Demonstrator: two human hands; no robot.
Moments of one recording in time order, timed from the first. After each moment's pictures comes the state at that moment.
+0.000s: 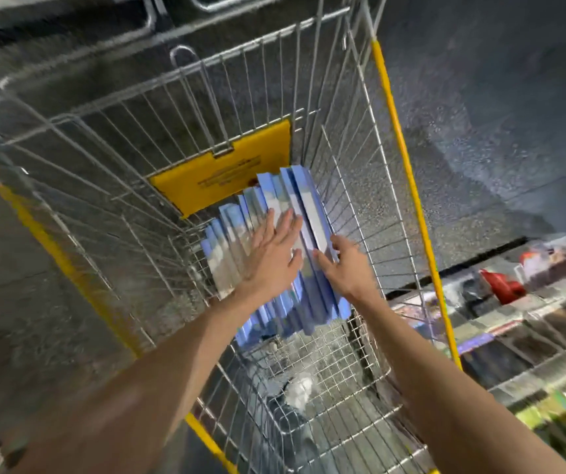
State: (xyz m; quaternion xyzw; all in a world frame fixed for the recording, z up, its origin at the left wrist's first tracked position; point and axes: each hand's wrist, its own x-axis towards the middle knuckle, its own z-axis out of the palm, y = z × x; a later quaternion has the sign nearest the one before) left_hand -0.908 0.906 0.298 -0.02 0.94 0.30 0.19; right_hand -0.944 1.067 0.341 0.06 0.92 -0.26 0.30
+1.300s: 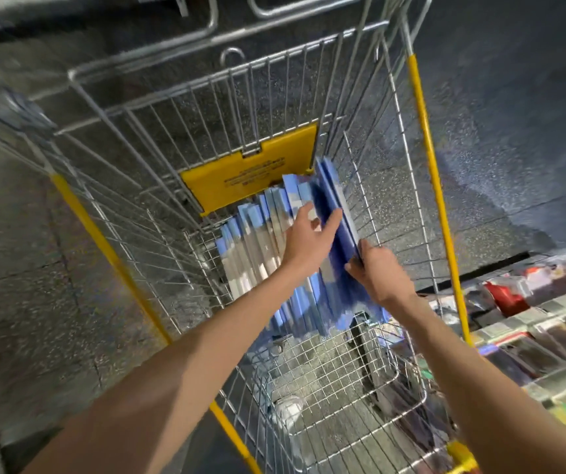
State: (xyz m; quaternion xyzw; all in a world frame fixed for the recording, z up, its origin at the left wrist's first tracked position) left_hand -0.941 0.916 0.352 -0.31 0.66 0.66 0.19; right_hand -0.955 1.063 0.377 -0.04 0.93 -0.11 0.34
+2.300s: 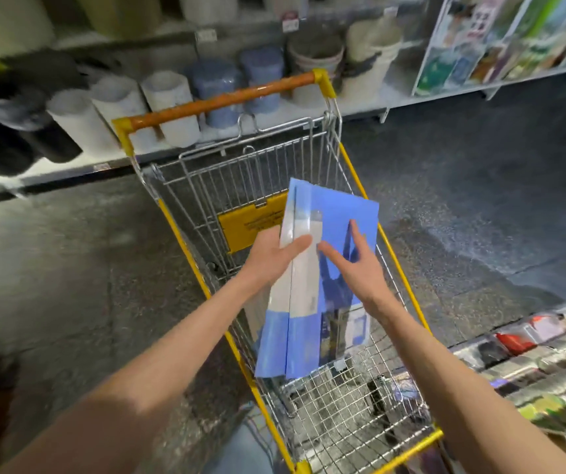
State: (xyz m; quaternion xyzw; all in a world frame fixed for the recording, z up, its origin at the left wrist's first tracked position) left_hand -0.816 0.892 0.539 -0.14 0.75 0.64 0.03; right_hand -0.849 1.071 0.519 0.02 0.82 -0.55 0.17
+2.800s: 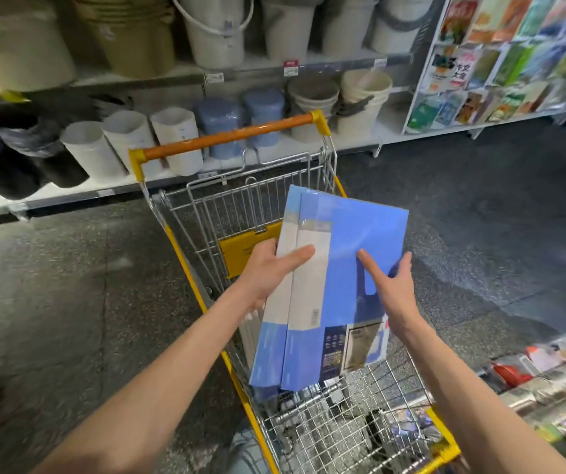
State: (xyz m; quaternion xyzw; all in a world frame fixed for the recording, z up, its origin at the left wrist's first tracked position) left_hand -0.813 0.888 0.577 -0.16 0.65 0.74 0.07; right_hand -0.867 1.117 0.535 0.14 0.78 -0.60 0.11
